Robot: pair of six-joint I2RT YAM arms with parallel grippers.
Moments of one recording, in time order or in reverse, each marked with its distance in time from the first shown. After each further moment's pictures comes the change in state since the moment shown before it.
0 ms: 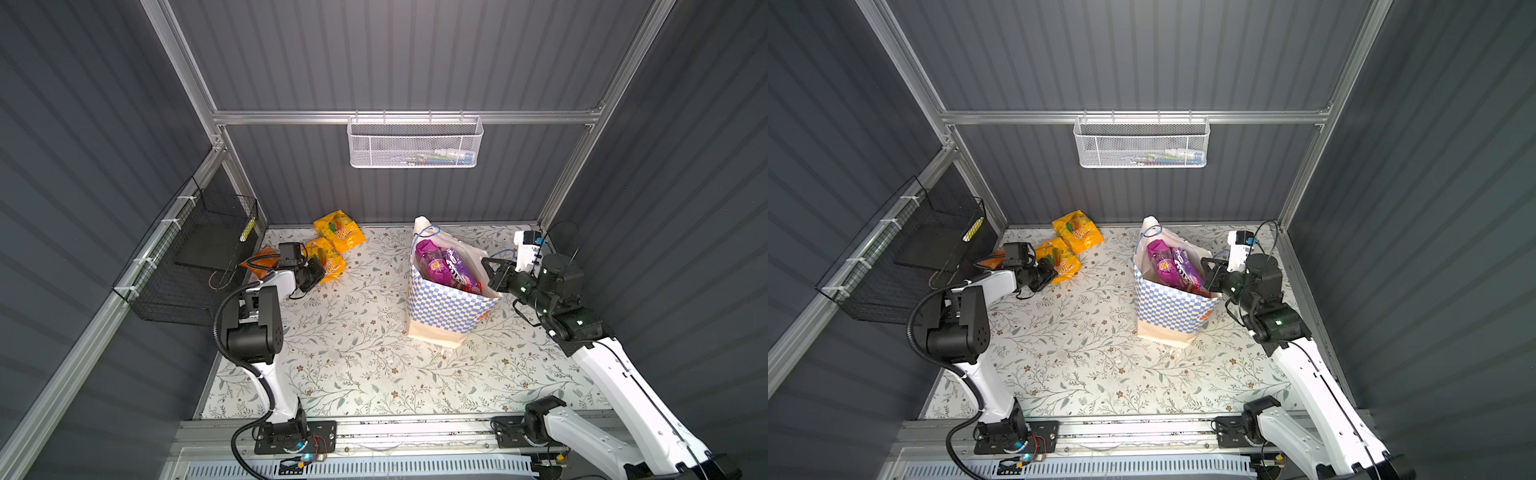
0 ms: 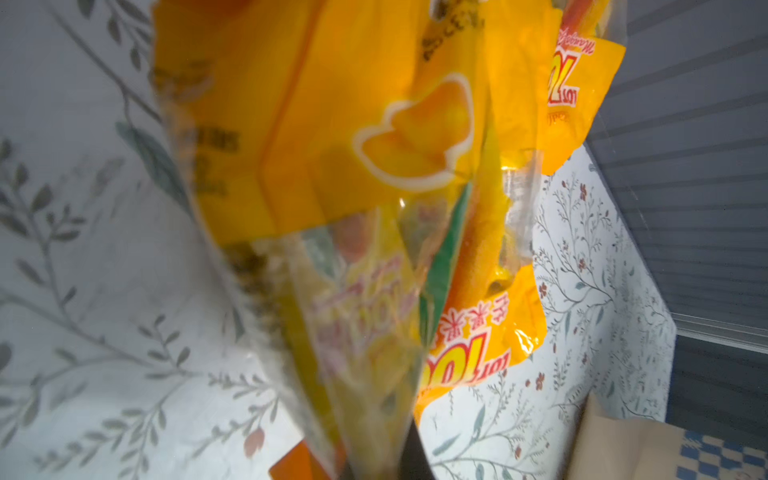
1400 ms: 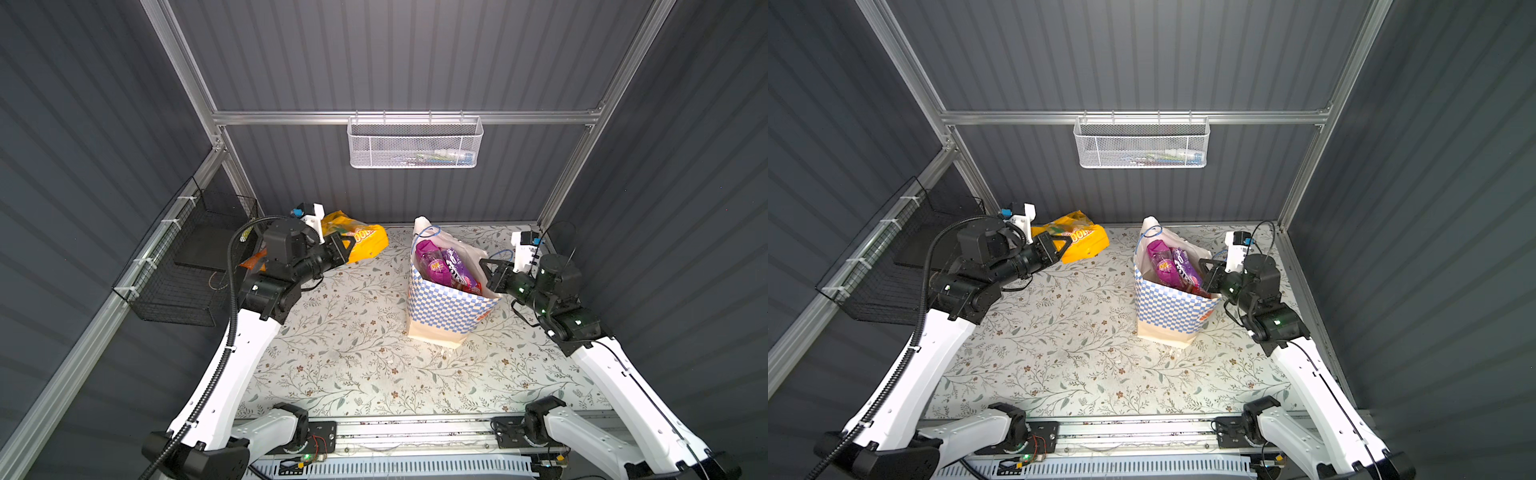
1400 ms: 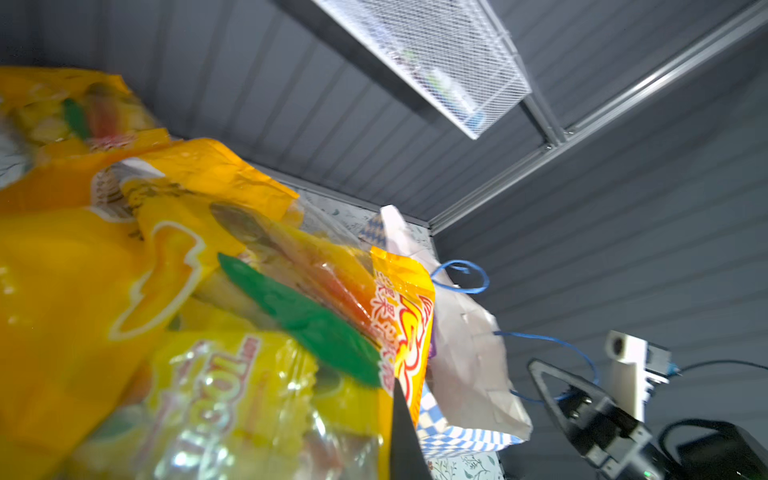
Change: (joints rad) left arm -0.467 -0.661 0.306 -0.381 -0.068 0.000; right arm 0.014 0.007 0.000 0.000 -0.002 -0.004
